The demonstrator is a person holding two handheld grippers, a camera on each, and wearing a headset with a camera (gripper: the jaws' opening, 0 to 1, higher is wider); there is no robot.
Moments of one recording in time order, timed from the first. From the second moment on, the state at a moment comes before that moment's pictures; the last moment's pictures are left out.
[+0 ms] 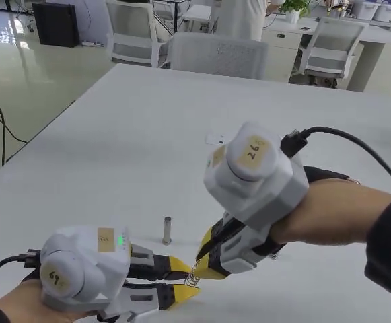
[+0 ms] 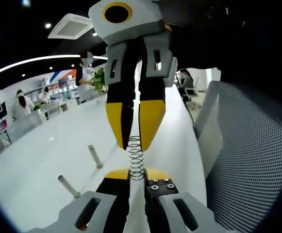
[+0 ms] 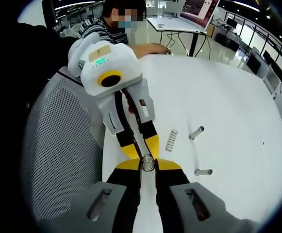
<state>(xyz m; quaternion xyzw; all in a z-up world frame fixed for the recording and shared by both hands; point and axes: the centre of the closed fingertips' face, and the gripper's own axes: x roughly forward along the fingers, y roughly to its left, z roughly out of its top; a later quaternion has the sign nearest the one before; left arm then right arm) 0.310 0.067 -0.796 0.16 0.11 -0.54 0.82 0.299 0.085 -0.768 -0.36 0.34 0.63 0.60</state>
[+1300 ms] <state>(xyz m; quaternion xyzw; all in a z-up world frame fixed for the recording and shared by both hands) 0.314 0.070 -0.787 0.12 0.12 -0.53 0.83 0.303 0.082 -0.778 -0.36 0.35 0.62 0.60</state>
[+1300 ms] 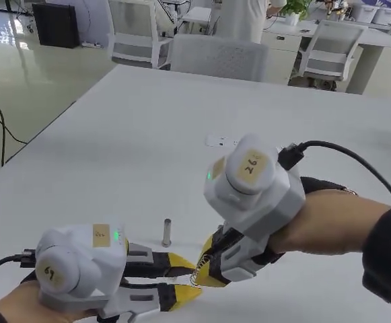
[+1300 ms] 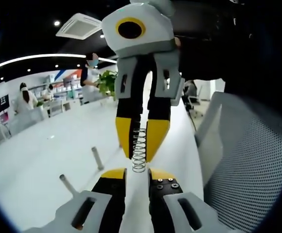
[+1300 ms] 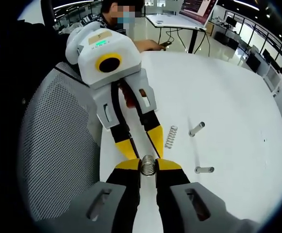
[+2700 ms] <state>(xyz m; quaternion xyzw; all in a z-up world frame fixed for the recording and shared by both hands) 0.329 0.120 -0.801 0.09 0.15 -0.44 0.88 0.361 0.043 -0.765 -0.39 0.36 0.56 0.63</state>
